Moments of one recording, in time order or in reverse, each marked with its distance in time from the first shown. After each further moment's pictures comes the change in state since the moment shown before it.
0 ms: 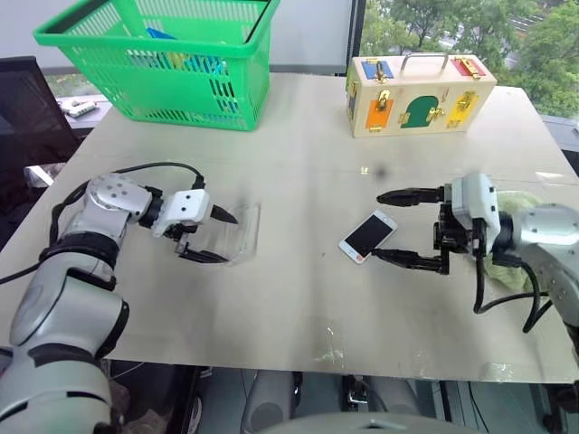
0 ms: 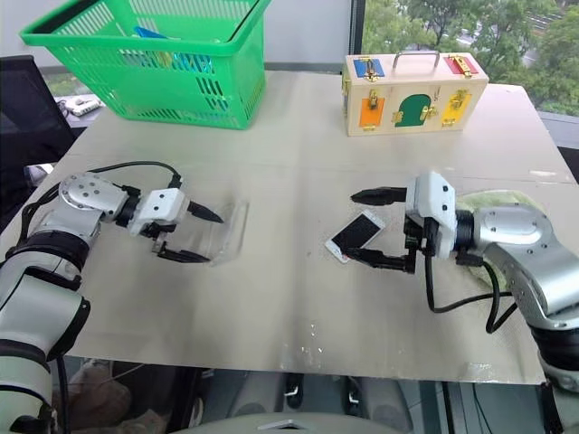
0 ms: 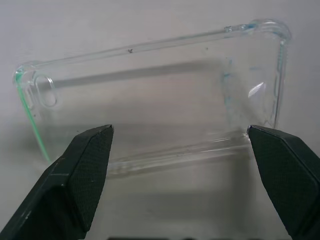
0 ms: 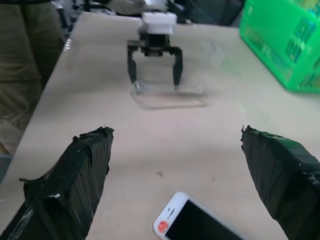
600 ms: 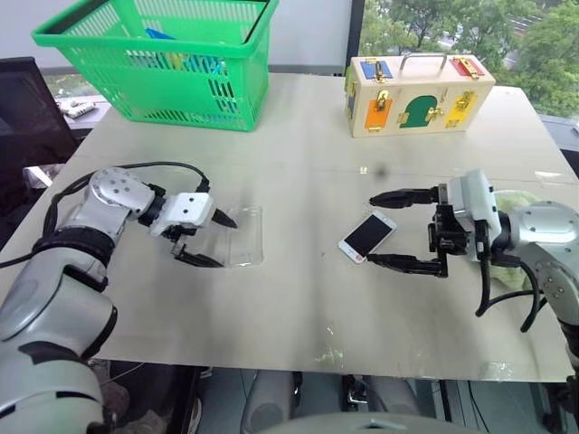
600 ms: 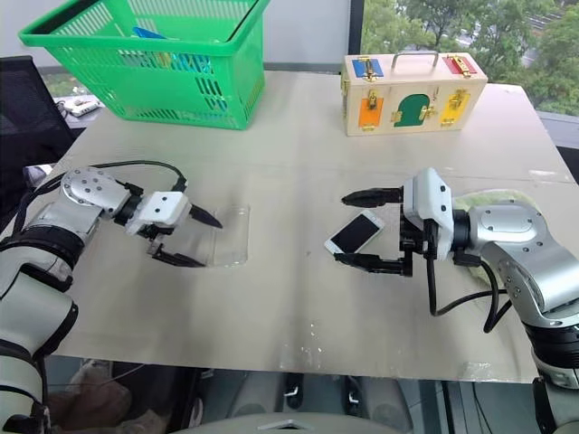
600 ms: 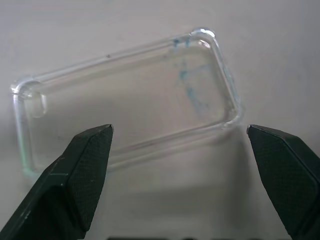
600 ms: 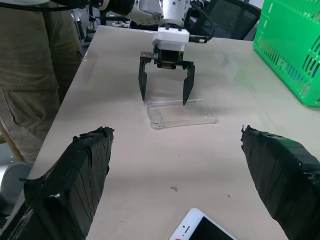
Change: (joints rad) left arm -0.018 0.057 -0.193 -0.060 -0.087 -0.021 -0.001; right arm 0.033 0.028 0.001 -0.055 0.023 0.024 -0.017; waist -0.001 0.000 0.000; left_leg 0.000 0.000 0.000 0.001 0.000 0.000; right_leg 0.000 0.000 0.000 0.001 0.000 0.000
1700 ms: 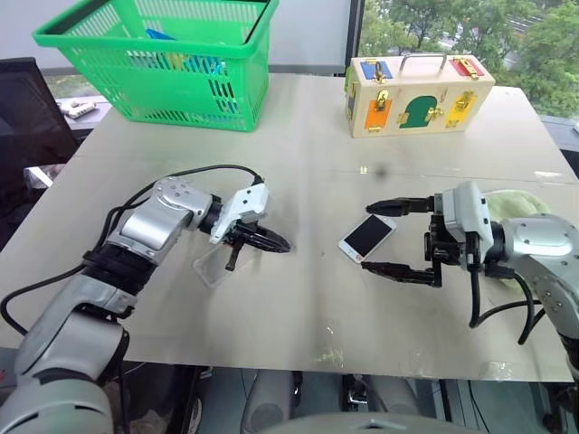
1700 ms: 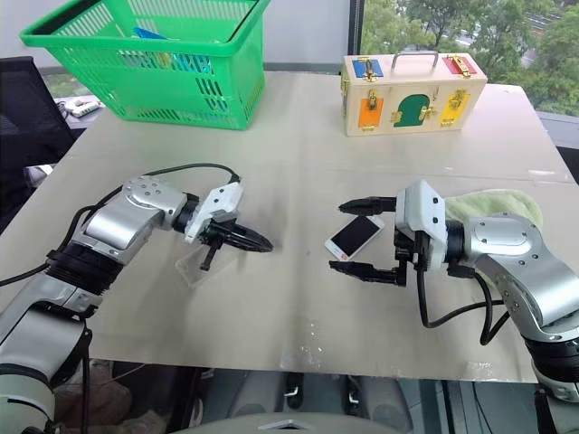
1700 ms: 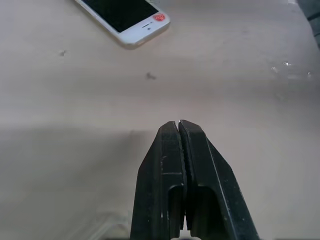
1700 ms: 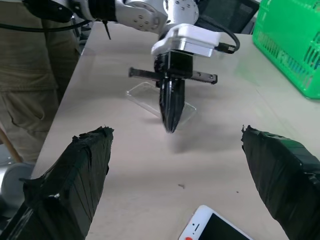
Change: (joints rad) left arm 0.233 -0.068 0.294 -0.794 -0.002 0.863 0.179; right arm 0.055 0.003 0.011 -0.062 -0.013 0.018 -0.066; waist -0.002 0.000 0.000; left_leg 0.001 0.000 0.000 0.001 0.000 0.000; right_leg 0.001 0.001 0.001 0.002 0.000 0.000
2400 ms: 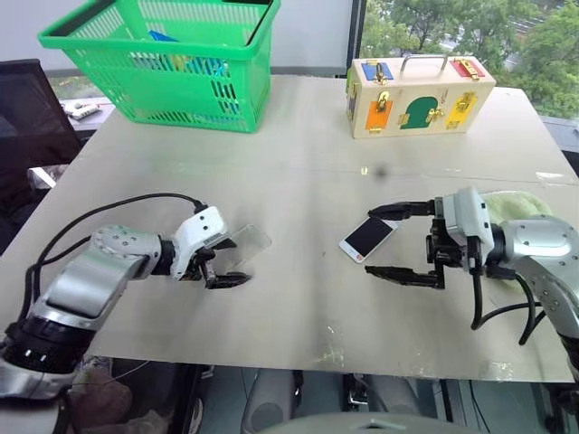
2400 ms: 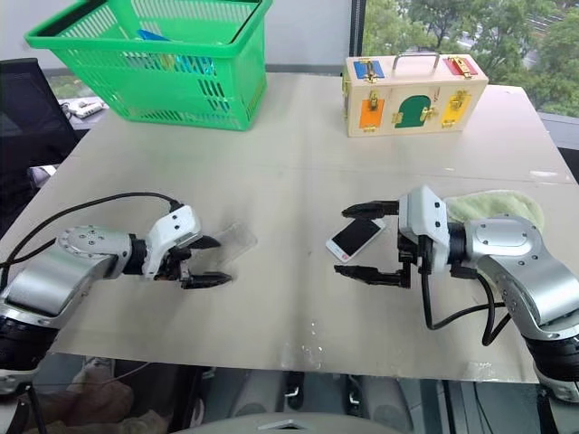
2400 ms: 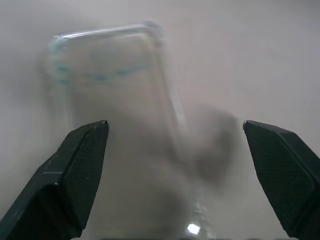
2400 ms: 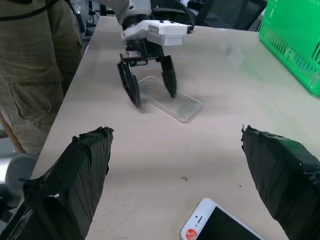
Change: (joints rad) left arm 0.480 0.119 0.359 -0.415 0.085 0.373 0.415; right arm -0.002 -0.005 0.017 0.064 -0.024 -0.071 0.075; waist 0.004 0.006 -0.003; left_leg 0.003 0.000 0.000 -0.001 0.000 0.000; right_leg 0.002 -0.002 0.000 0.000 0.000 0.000
